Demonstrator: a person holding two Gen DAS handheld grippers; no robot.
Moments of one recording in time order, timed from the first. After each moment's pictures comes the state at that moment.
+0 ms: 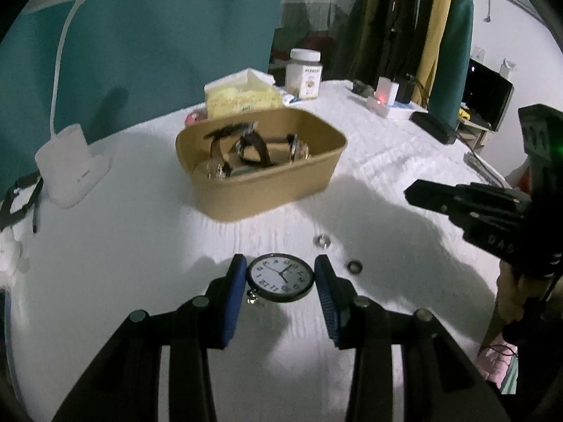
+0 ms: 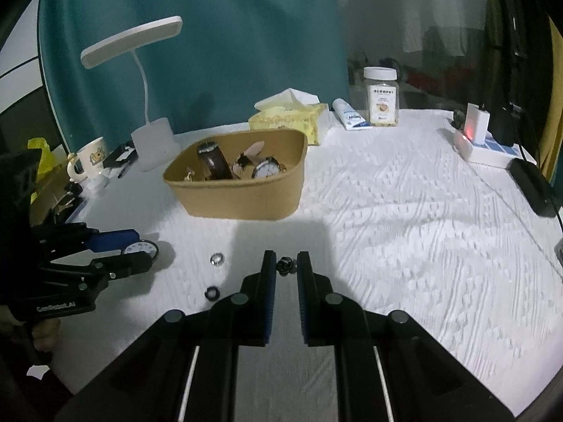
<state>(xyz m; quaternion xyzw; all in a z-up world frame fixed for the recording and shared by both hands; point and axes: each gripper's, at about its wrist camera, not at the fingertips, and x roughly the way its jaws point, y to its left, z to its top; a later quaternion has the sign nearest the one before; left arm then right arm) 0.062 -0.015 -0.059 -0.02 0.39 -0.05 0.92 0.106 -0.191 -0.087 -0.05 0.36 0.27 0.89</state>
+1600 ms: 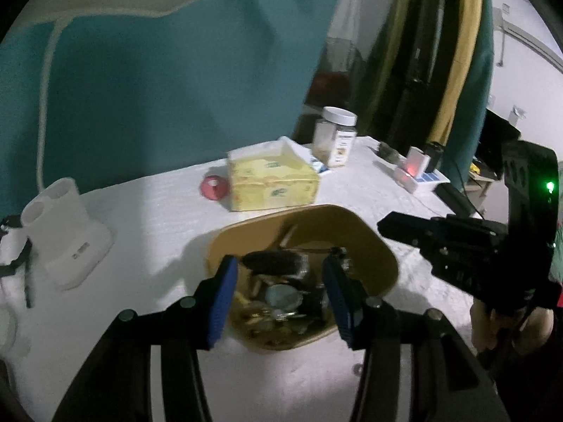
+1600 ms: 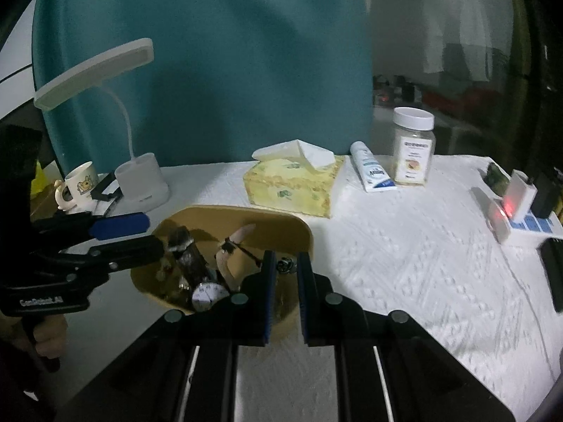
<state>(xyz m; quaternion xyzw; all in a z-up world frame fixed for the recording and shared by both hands) 0.149 0.033 -0.027 -0.08 0.33 -0.04 0.94 0.214 -0.130 -0.063 -0.07 0.34 0.29 0.89</state>
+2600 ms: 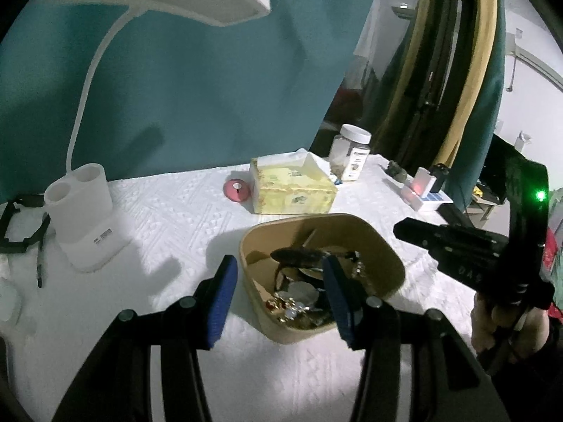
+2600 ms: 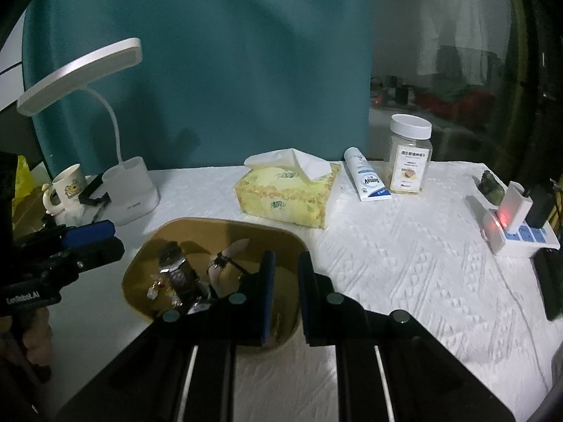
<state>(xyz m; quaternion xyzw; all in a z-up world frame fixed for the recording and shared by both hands) 0.123 0.054 -0.018 -0.11 0.31 -0.02 0.94 0.214 -0.126 -0.058 -0.08 0.34 0.27 0.90</state>
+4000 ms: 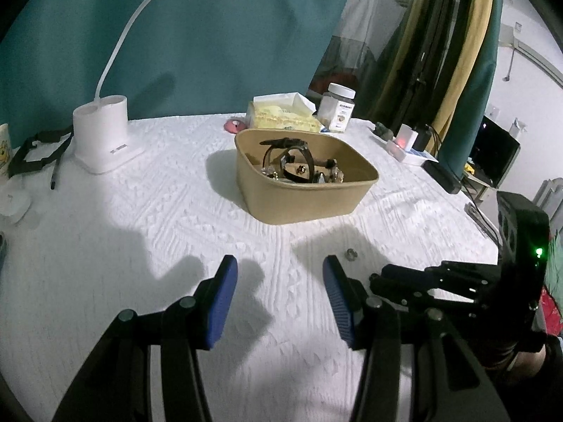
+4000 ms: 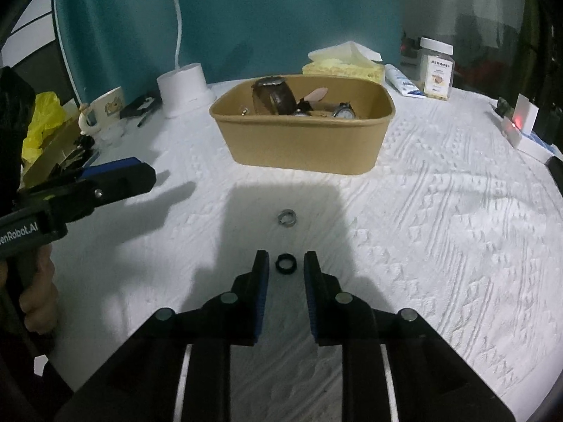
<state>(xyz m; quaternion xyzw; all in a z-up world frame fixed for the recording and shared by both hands) 0.031 0.030 -0.061 -0.12 0.34 -0.03 0.93 0.080 -0.124 -0.127 -0.10 0.42 0.29 0.85</state>
